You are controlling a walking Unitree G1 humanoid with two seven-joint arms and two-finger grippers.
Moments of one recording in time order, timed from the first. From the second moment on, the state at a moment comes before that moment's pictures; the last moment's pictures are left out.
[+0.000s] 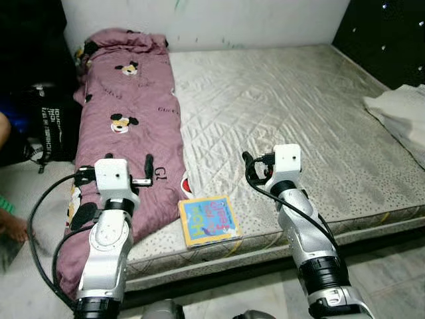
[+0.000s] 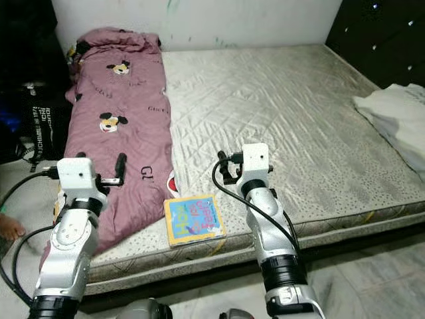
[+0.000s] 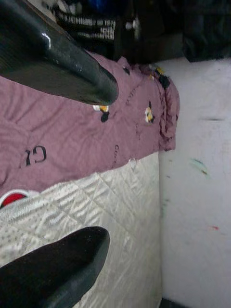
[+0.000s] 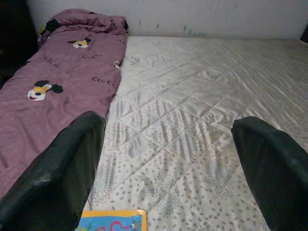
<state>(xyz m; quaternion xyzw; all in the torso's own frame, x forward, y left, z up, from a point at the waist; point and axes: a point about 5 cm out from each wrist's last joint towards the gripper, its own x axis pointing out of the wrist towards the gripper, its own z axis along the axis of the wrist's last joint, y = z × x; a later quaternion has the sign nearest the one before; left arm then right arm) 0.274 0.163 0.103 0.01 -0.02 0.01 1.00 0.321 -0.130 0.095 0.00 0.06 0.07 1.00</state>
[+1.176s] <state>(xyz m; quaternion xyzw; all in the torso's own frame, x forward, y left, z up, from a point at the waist) 0.251 0.157 0.090 0.00 0.00 0.02 1.00 0.281 -0.134 0.078 0.03 0.08 0.07 0.99</state>
